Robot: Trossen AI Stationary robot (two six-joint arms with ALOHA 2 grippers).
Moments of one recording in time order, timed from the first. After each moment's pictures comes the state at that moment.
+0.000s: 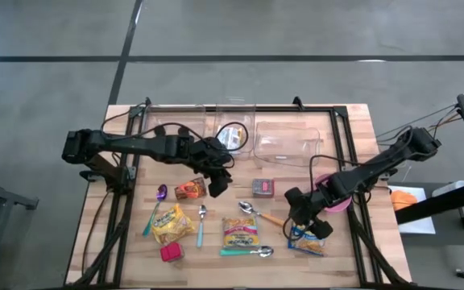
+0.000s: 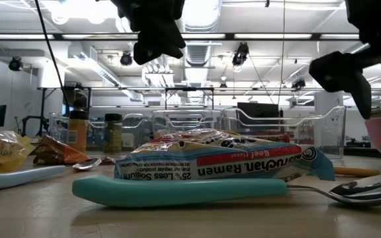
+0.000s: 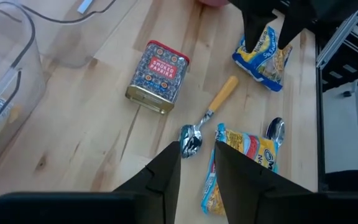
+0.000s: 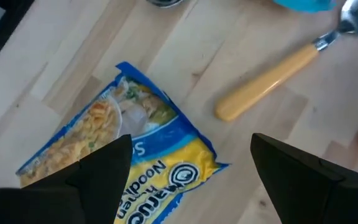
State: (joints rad) left arm 0.02 1.55 1.24 -0.52 0.15 -0.42; right arm 0.44 1.30 0.71 -0.50 -0.18 -0.03
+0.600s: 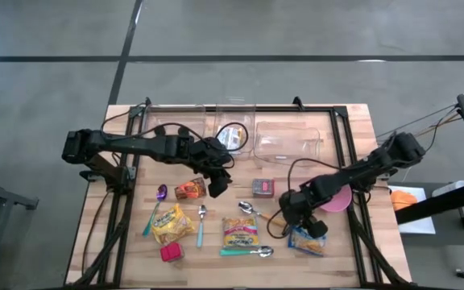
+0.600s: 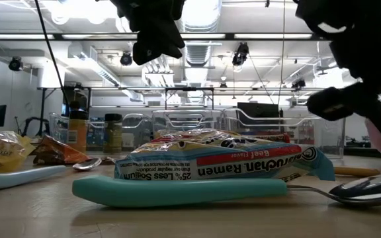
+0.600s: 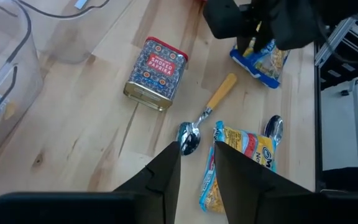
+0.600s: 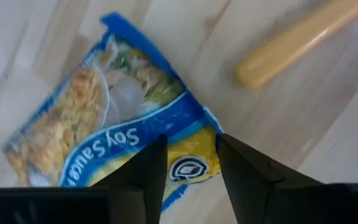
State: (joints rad) left arm 0.02 1.55 1.24 -0.53 0.16 -0.43; right arm 0.36 1.51 0.78 -0.61 -0.31 -0.07
